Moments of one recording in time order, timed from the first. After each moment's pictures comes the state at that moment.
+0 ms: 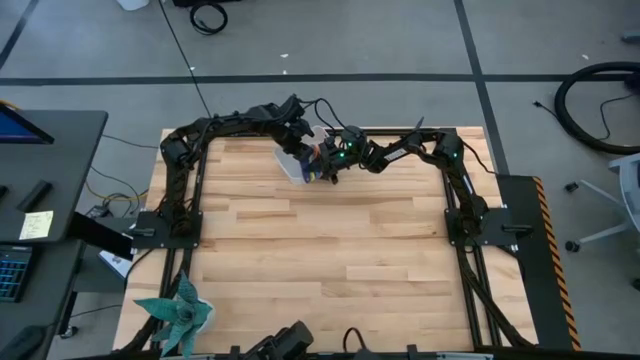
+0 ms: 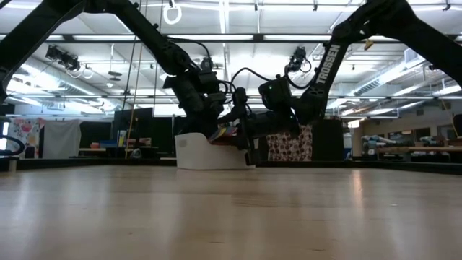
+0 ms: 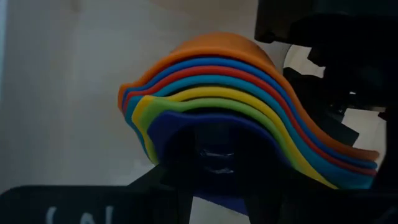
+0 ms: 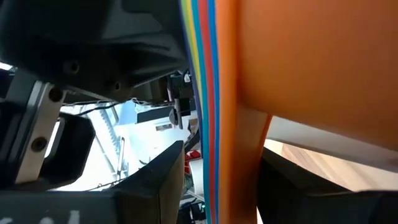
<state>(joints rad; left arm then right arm) 0.67 2.03 1.46 -0.58 0.44 -0.13 -0.57 2.19 1.10 0.89 -0.81 1.50</state>
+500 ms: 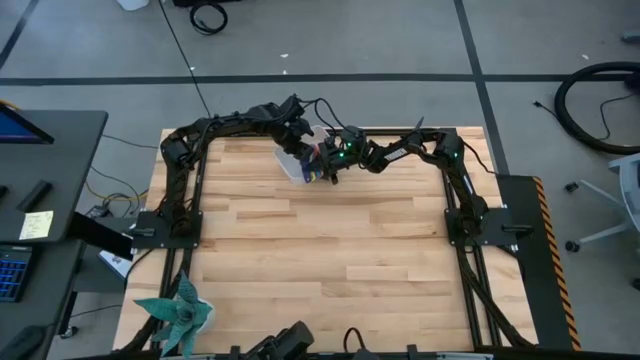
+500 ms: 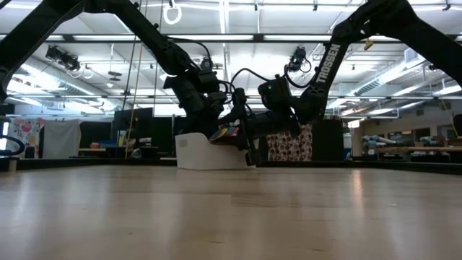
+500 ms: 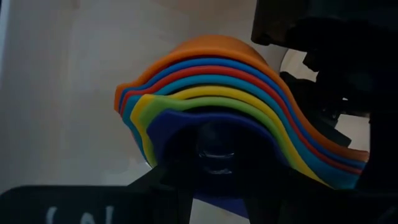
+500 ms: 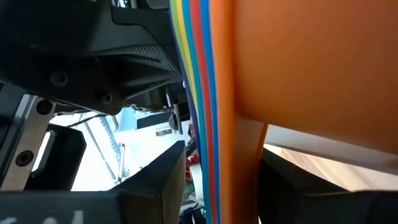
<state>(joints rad) 0.67 2.03 1.47 -0.57 0.47 -0.17 -0.57 2.19 1.11 0.87 -0.78 1.51</state>
